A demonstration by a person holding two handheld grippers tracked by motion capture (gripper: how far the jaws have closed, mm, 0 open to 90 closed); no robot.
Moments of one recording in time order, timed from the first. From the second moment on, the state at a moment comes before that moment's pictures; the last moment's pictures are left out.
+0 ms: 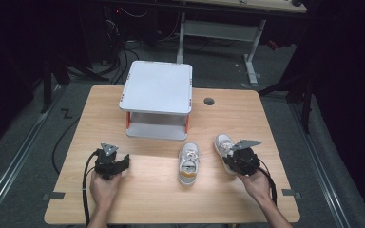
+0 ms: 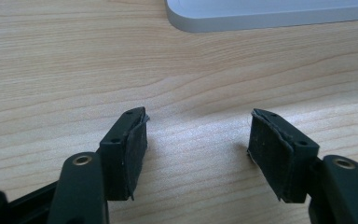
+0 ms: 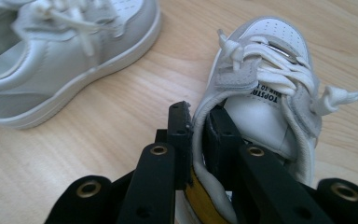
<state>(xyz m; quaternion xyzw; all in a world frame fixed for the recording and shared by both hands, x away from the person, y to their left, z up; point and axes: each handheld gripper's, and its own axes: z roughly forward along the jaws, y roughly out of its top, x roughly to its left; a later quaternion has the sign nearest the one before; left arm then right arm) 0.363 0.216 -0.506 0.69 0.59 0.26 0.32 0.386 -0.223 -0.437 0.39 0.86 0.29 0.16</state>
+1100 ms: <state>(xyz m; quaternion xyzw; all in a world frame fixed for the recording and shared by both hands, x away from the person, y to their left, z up) 0.363 0.217 -0.506 0.69 0.60 0.26 0.32 0.368 -0.168 -0.448 0.36 0.87 0.33 0.09</state>
